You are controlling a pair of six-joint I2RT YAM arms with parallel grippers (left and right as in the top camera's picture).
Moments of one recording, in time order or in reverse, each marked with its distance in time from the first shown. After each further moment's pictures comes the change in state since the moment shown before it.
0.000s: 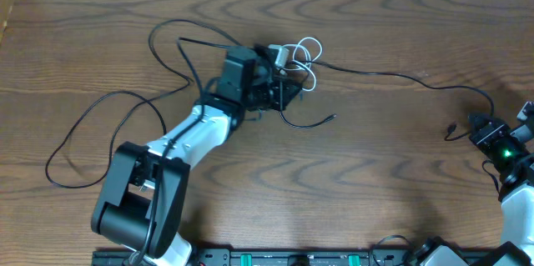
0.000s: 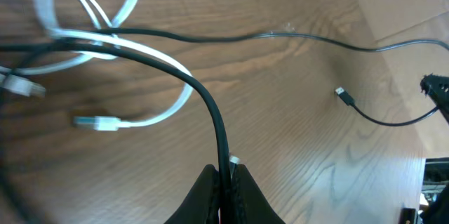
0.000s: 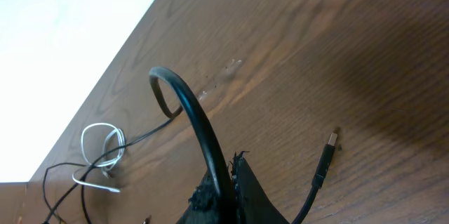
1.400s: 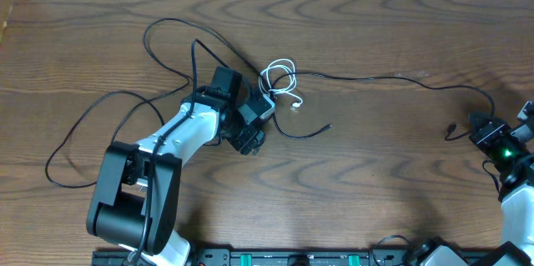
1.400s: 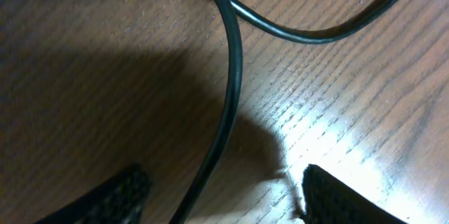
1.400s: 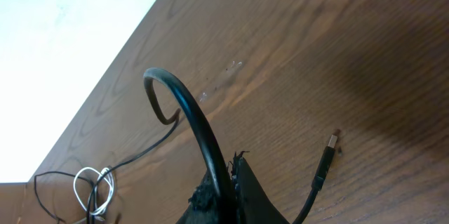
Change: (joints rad) left arm 0.101 0.000 -0.003 -0.679 -0.290 0.899; right arm 0.000 0.000 0.000 0.007 0.000 0.000
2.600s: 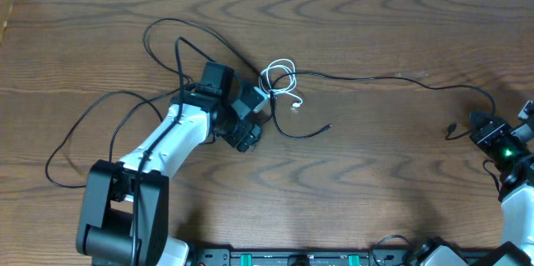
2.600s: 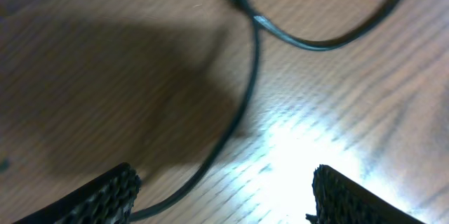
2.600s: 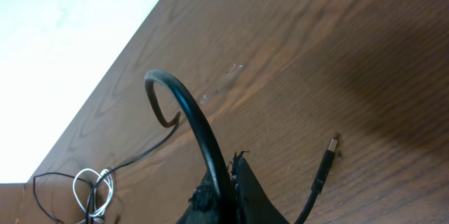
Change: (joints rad) left arm 0.024 -0.088 0.017 -0.066 -0.008 -0.054; right arm 0.000 0.000 0.000 0.012 0.000 0.000
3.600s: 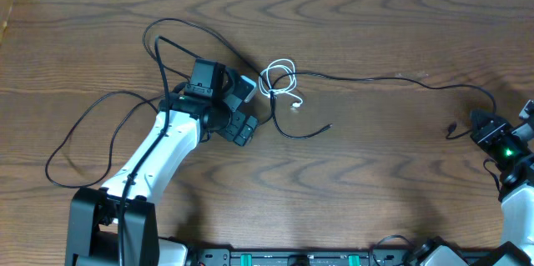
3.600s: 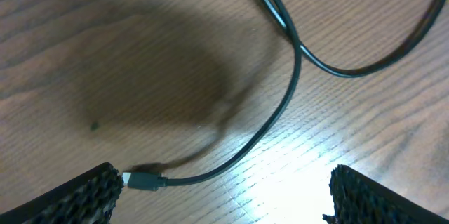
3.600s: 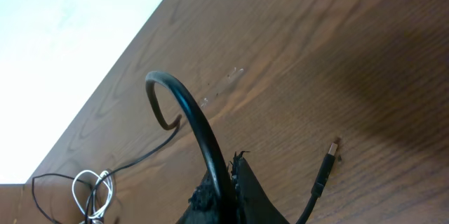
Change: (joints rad) left arm 0.028 -0.111 0.000 0.000 -0.079 -0.127; right arm 0.000 0.000 0.000 0.011 0.000 0.000
